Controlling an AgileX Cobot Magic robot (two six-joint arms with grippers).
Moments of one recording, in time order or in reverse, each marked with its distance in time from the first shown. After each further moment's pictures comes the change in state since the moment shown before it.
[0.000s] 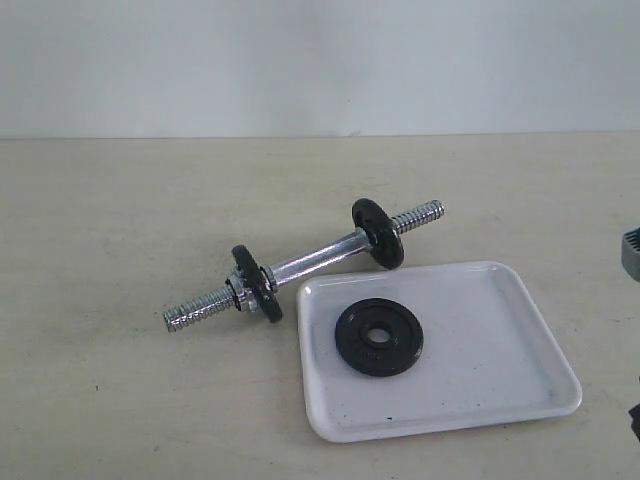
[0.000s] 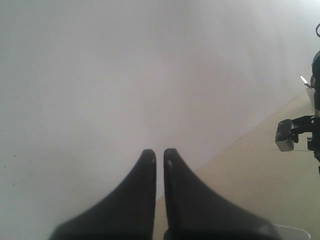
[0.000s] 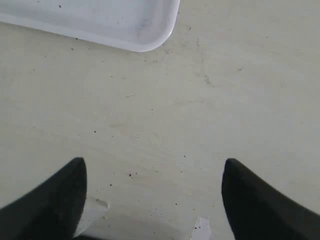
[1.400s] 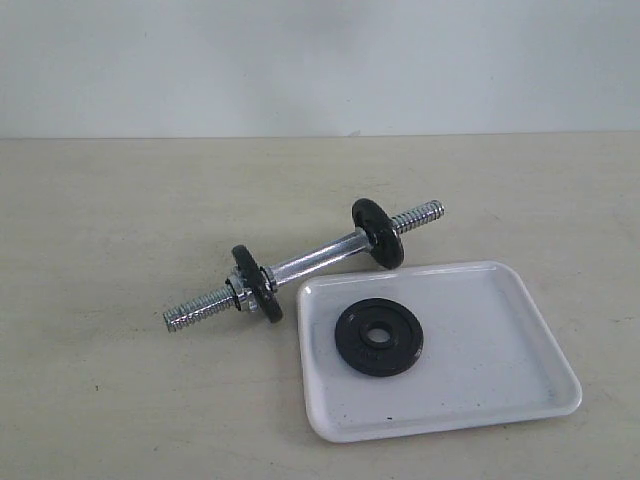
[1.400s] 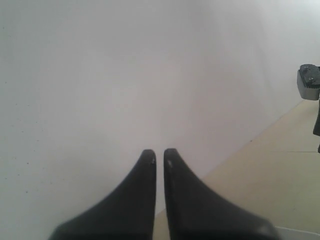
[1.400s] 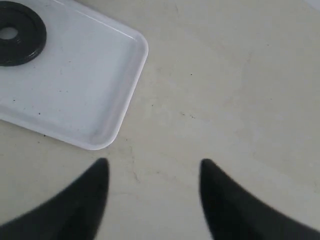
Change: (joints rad) left arm 0.000 0.000 0.000 -0.021 0.027 0.050; right arm 0.000 -0.365 0.000 -0.125 -0.150 -0.139
